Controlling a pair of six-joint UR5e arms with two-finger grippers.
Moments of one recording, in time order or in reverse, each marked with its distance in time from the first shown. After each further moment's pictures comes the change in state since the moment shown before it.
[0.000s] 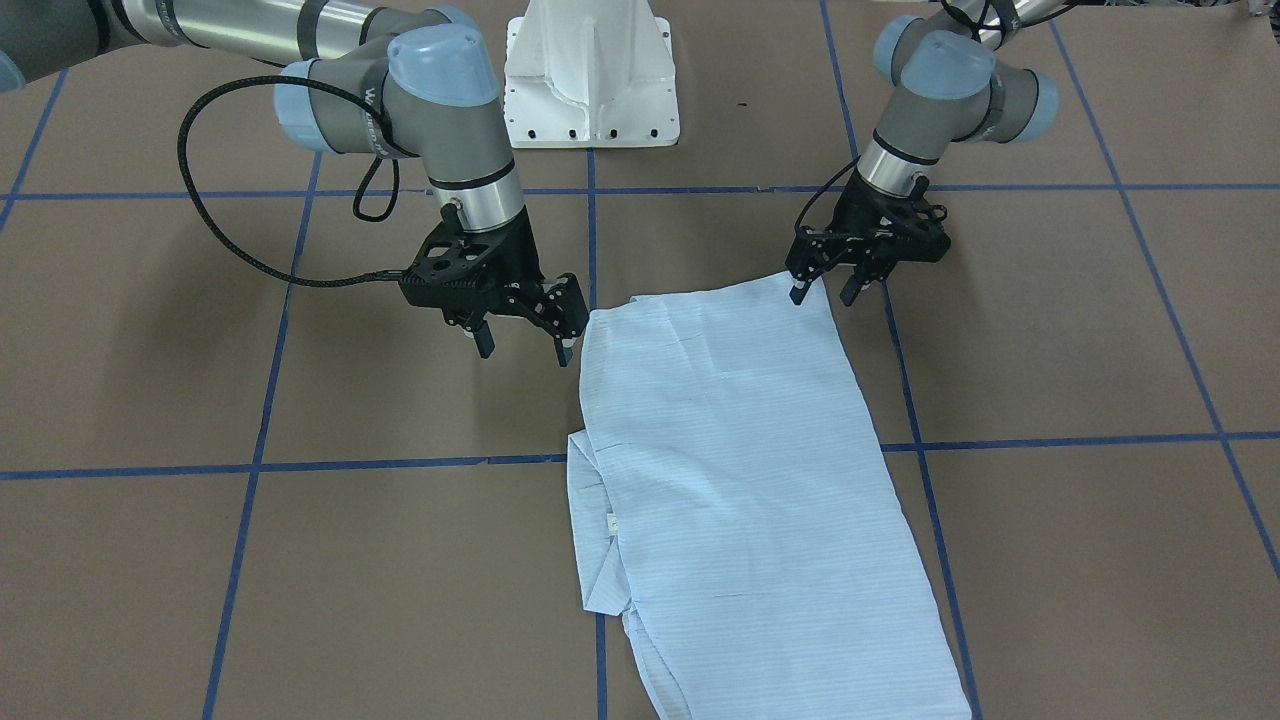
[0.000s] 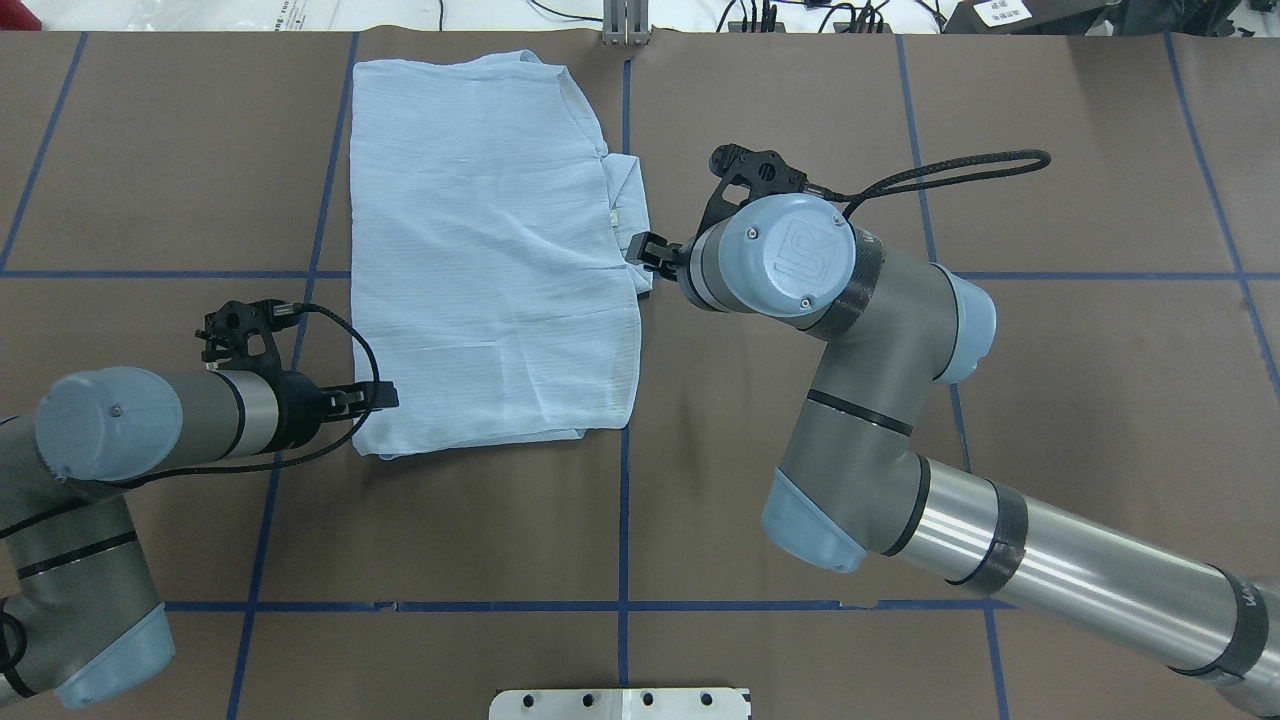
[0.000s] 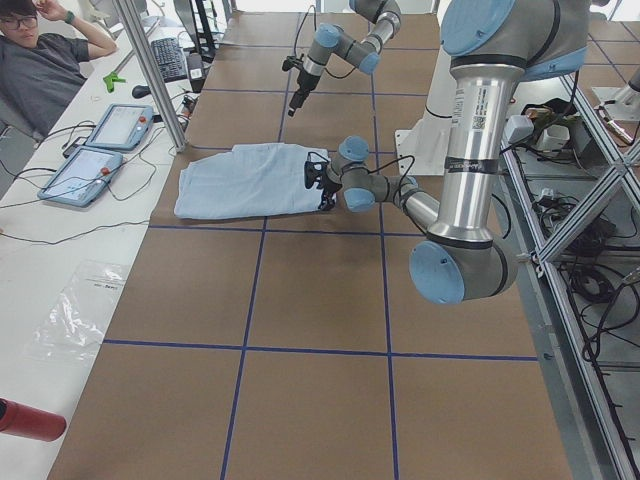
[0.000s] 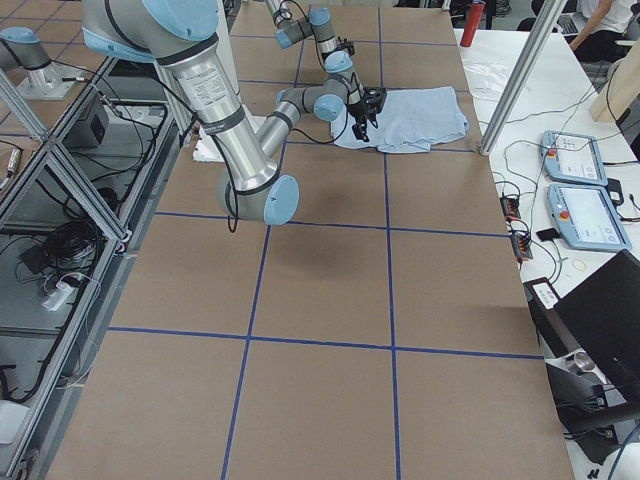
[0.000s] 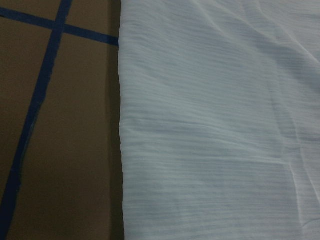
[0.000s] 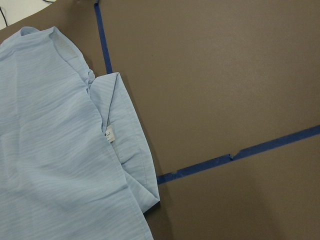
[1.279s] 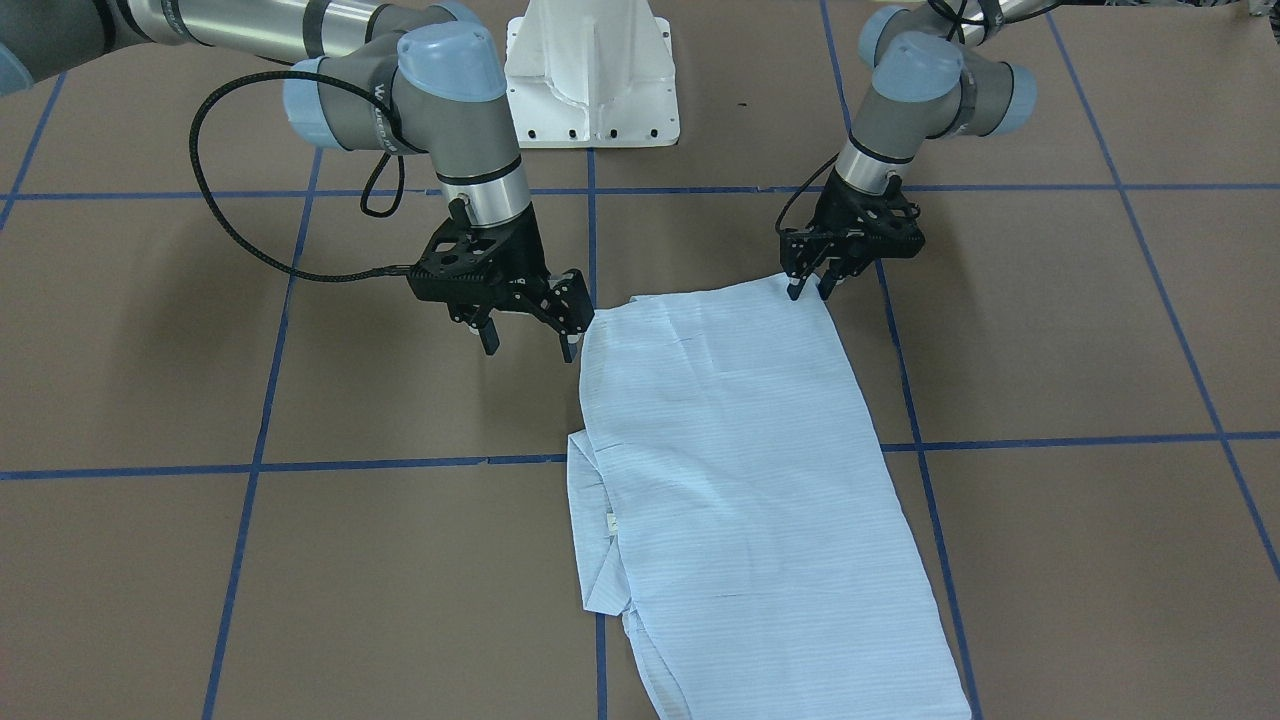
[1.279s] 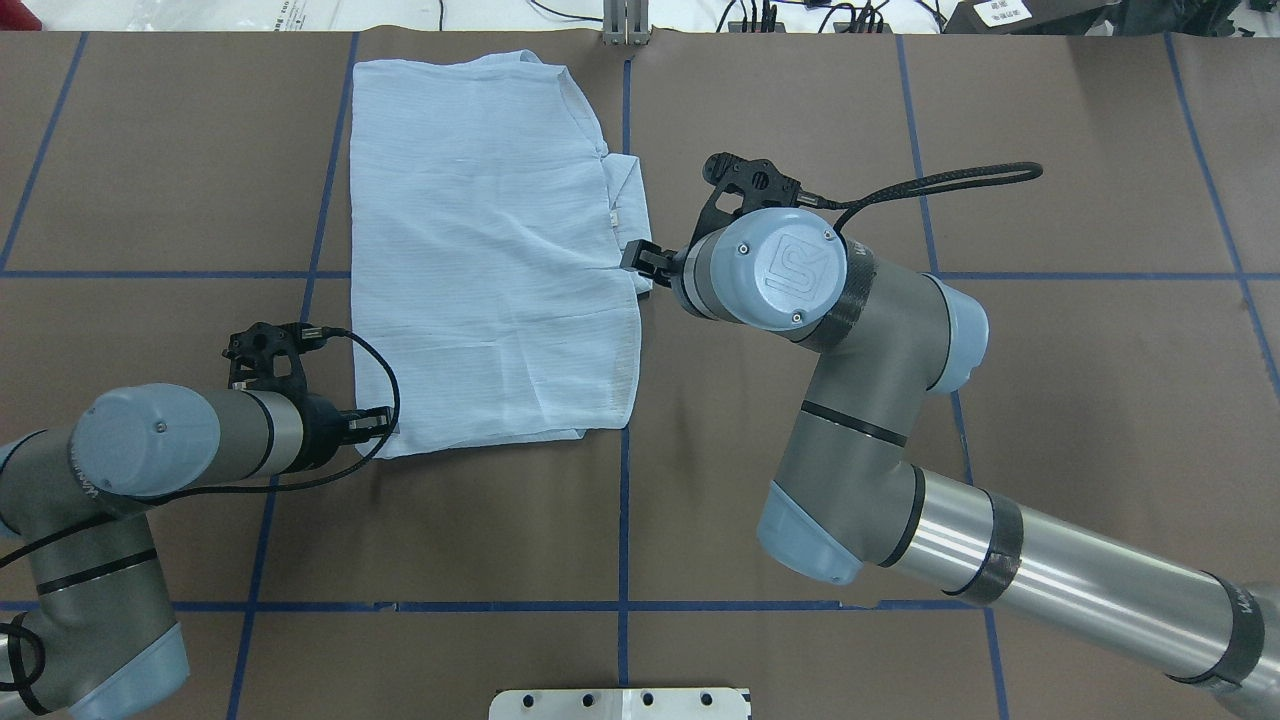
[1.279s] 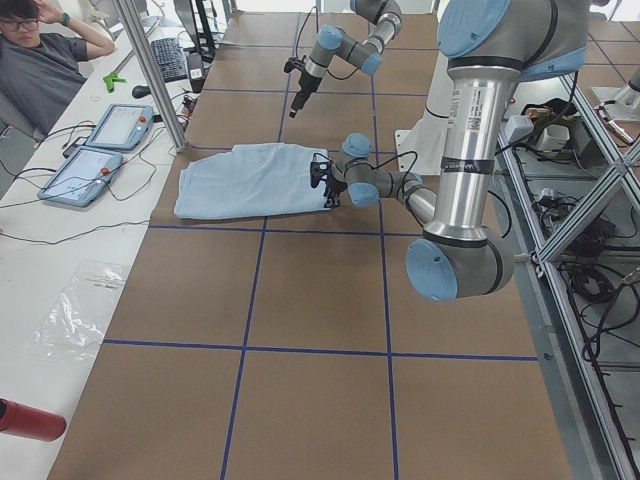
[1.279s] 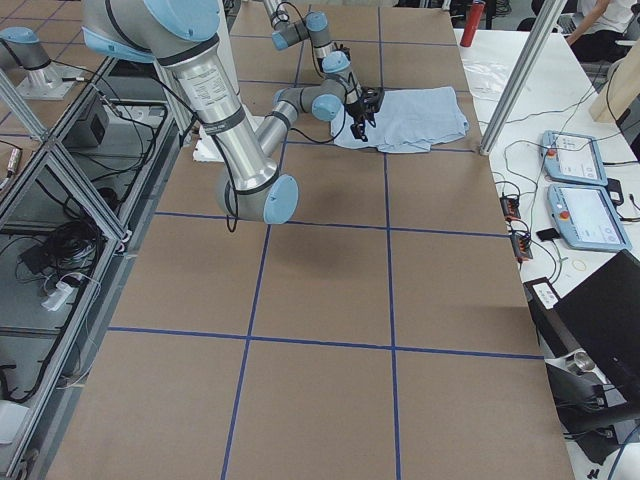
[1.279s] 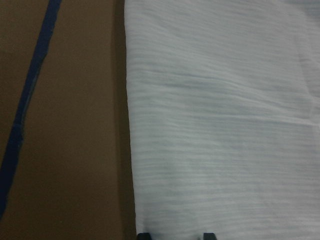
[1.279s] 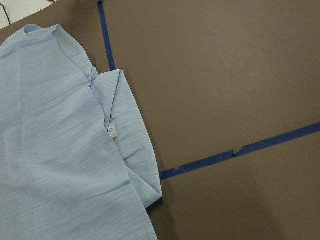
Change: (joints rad) left arm 0.033 -0.019 -0.011 0.093 0.000 0.012; right arm -0.015 0.001 0.001 0.000 -0.022 0.001
